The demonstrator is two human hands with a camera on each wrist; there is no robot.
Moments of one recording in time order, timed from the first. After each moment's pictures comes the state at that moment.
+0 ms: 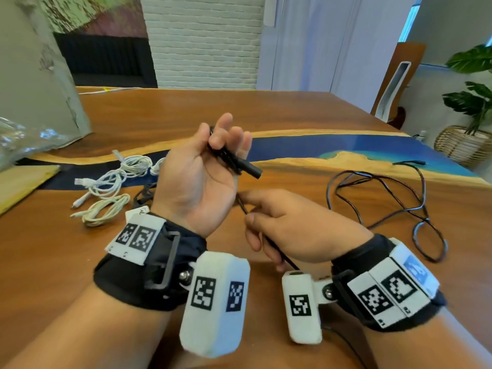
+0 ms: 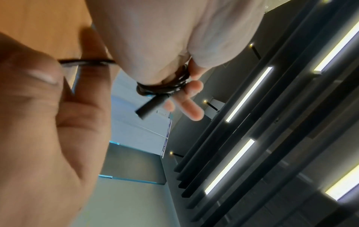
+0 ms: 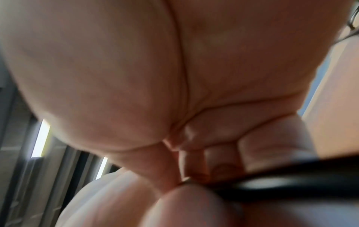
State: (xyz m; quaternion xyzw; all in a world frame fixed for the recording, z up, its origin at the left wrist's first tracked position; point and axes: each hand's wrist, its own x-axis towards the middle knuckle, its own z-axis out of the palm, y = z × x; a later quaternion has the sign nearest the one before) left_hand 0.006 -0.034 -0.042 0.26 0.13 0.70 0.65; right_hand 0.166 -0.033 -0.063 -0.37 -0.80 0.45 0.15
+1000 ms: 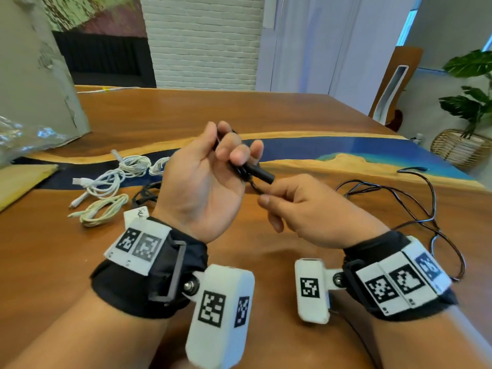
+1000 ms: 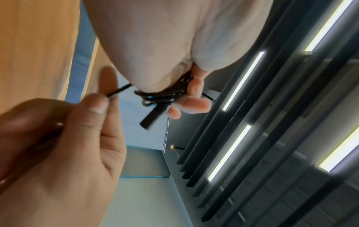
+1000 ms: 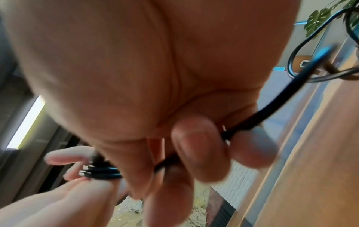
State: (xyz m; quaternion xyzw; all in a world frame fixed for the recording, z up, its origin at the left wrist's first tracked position) left_hand 0.009 -0.040 -0.043 0.32 0.11 0.66 0.68; right_hand 0.184 -0.016 -0.055 -0.38 -0.84 0.32 0.22
